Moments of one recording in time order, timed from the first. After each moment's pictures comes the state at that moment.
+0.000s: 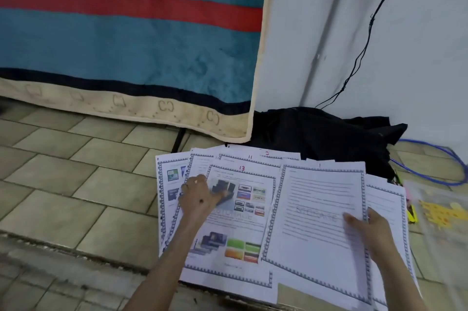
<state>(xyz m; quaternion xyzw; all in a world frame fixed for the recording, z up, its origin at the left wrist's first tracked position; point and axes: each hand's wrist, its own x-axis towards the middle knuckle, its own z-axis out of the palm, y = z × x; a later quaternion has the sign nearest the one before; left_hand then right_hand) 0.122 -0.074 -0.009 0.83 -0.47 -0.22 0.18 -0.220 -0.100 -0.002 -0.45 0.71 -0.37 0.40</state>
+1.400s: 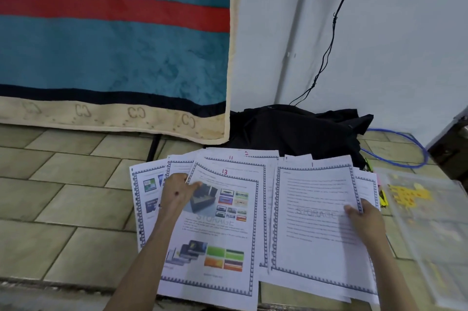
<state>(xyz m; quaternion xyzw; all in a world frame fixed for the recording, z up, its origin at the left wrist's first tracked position) 0.144 -0.118 -0.020 0.80 -0.47 -0.27 0.27 -0.258 -0.112 -0.025 -0.47 0.77 -0.35 0.26</state>
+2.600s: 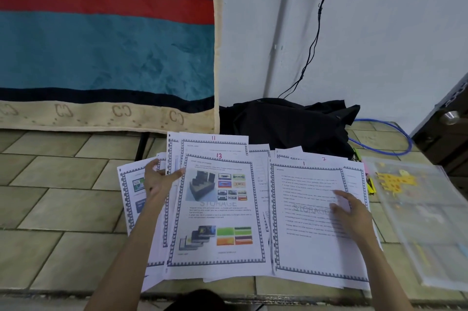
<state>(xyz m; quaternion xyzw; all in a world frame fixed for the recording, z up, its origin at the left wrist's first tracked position) 0.162 -0.130 -0.029 0.72 -0.27 -0.38 0.51 -0.263 -0.100 -0.041 -0.51 0.76 -0.32 0.24</state>
